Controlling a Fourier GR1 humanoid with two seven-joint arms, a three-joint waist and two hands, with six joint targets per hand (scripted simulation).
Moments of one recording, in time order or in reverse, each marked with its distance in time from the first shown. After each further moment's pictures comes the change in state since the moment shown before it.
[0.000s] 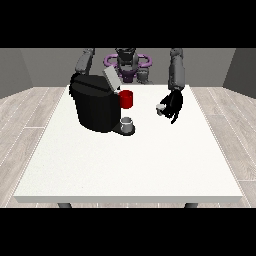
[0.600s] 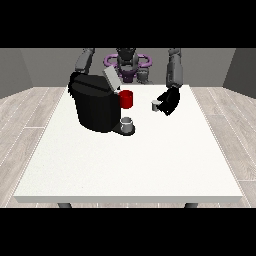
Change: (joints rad) left arm -0.026 -0.058 0.024 0.041 0.004 -0.004 -0.105; right arm 0.035 -0.008 -0.019 0.039 -0.029 0.008 -0.007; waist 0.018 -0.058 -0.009
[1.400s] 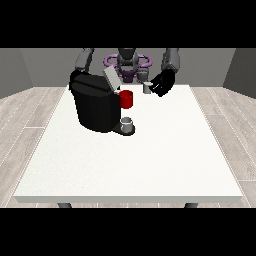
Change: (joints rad) left arm -0.129 -0.072 0.036 -0.065 0.053 -0.155 0.115; right arm 0.019 -0.020 -0.010 0.138 0.005 0.025 -0.057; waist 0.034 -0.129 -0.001
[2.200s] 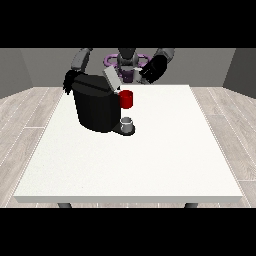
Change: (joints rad) left arm -0.088 -0.068 0.030 -0.140 0.040 -0.083 0.163; right arm -0.015 -0.049 -0.050 0.061 -0.036 0.035 -0.041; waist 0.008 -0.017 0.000
